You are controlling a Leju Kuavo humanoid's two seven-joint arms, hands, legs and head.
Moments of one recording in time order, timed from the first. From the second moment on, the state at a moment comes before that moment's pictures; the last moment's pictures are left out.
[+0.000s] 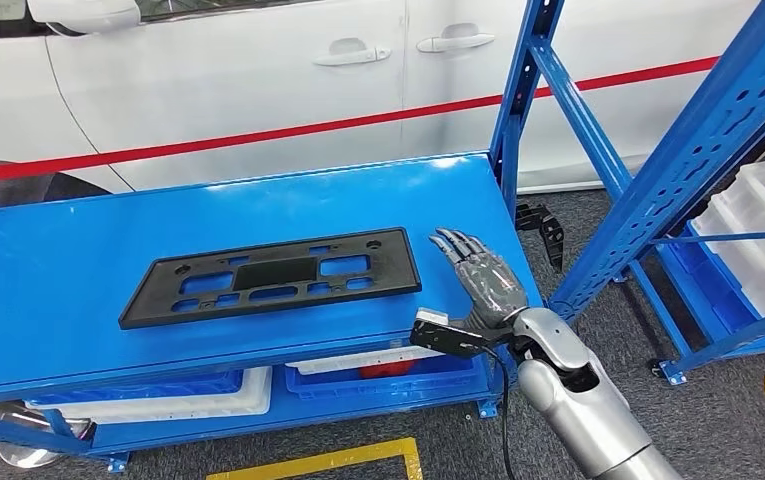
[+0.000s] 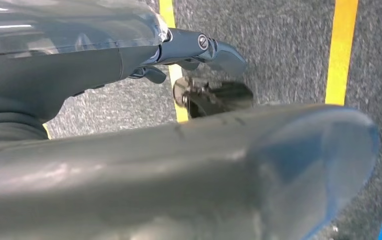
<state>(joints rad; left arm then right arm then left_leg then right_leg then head) -0.04 -0.05 1.15 -0.22 -0.84 -0.17 -0.22 -0.36 -0.20 0.45 -1.34 1.00 -0.07 -0.20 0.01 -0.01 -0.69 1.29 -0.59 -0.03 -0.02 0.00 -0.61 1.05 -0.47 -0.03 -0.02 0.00</state>
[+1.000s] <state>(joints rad) -0.04 -0.05 1.18 -0.22 -0.86 -0.20 -0.25 -0.71 -0.04 0.74 -0.85 1.13 -0.12 -0.12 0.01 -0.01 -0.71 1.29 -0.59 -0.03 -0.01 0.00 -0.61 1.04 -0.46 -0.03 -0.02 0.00</state>
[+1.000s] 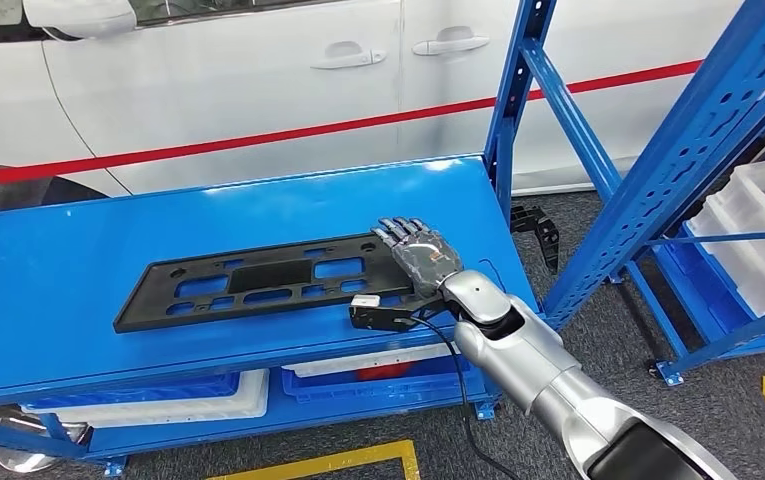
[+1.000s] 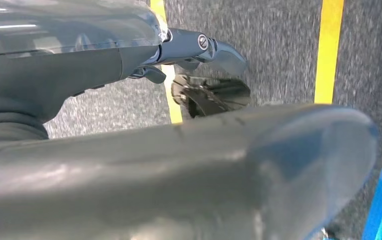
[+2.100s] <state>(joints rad) -0.06 -0.06 1.21 -0.22 -0.88 -0.21 -0.25 -0.93 0.25 0.90 -0.44 1.16 -0.03 -0.17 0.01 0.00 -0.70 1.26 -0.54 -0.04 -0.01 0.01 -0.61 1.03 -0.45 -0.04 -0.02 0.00</state>
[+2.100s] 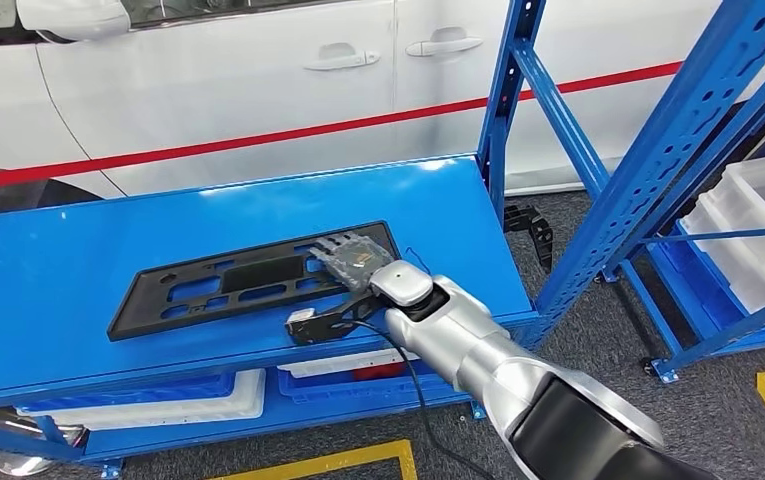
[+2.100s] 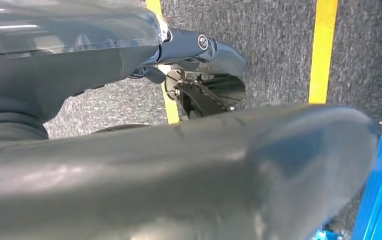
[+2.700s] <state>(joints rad) -0.07 -0.07 1.22 -0.22 -0.89 -0.21 -0.24 -0.94 0.34 1.05 -0.42 1.05 0.03 -0.10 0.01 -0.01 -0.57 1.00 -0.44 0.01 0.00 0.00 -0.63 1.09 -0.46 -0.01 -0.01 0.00</state>
